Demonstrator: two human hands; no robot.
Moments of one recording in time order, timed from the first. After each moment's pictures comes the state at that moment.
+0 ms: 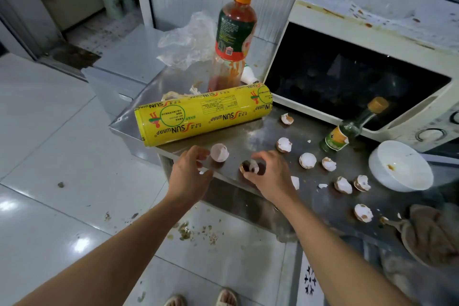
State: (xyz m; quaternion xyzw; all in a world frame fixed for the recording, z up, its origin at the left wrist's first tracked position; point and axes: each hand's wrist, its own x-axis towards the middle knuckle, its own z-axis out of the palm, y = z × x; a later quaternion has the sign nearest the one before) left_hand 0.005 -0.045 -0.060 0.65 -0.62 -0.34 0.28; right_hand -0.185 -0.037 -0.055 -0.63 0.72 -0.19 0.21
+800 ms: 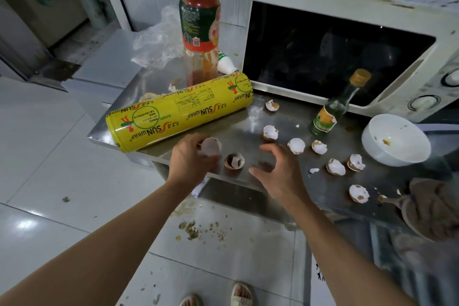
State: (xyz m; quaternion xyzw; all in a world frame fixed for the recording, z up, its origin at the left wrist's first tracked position) left_hand -0.032 -0.074 -0.062 0.63 -0.68 -0.29 0.25; right_hand -0.222 -0.013 -0.060 -0.57 0.73 -0.30 0.21
